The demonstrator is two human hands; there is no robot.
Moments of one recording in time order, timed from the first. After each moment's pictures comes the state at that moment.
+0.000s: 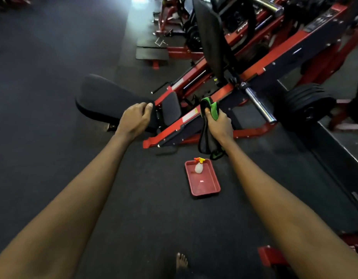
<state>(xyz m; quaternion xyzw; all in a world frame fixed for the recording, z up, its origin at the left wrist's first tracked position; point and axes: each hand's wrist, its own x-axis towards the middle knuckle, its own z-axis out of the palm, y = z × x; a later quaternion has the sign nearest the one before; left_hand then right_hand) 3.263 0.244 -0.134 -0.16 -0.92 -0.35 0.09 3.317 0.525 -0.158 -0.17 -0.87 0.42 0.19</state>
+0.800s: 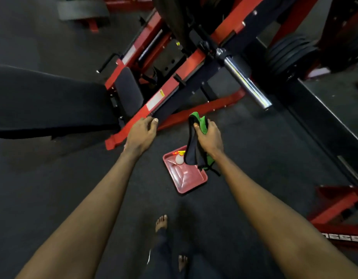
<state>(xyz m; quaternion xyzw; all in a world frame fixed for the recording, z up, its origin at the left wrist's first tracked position) 3.024 0.450 -0.314 -0.22 -0.89 -0.39 -0.08 3.136 0.664 -0.328 -0.34 -0.84 0.40 0.11</state>
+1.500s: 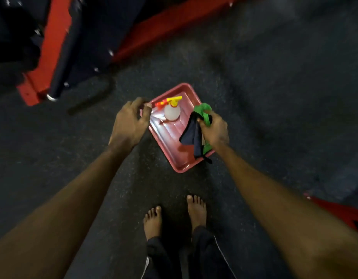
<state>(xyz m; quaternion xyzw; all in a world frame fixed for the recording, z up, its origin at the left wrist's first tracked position) 2.944 0.579 -0.843 -0.22 -0.88 -0.35 -0.21 3.090 0.781 -0.882 -0.47 -0.79 0.39 -0.04</state>
